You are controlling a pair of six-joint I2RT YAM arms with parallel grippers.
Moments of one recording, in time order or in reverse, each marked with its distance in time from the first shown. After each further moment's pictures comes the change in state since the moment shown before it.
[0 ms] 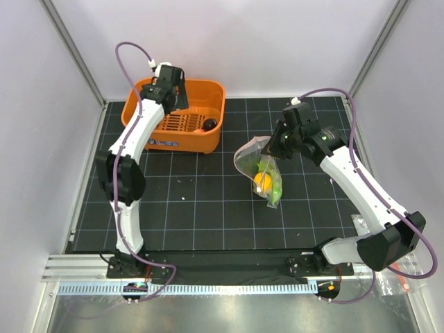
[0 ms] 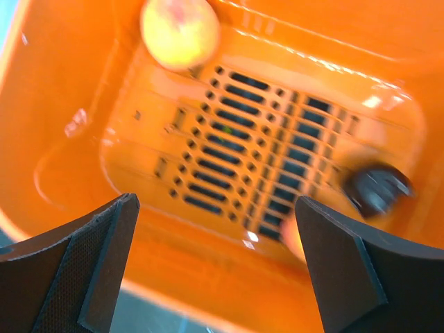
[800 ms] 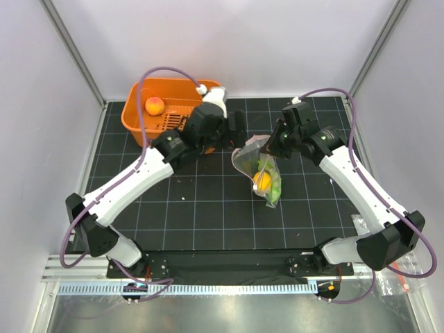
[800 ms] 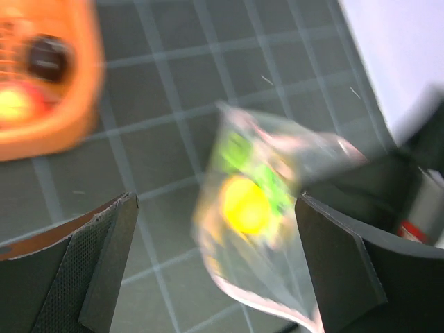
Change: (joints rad) left arm -0.560 -0.477 -0.421 0.222 0.198 -0.163; right arm 0.003 0.005 0.003 0.015 0.004 0.041
